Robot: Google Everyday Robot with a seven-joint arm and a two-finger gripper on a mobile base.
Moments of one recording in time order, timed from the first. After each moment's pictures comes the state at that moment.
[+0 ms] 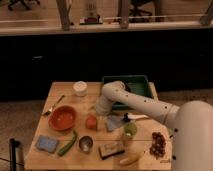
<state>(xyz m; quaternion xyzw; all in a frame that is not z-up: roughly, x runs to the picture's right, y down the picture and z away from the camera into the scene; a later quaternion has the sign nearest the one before) -0.060 0.182 0.858 -0.33 -0.30 -0.12 0.88</state>
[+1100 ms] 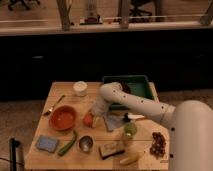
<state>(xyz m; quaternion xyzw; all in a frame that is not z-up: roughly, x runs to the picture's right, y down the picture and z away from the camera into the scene) -0.078 0.190 0.855 -0.33 -0.32 -0.15 0.87</state>
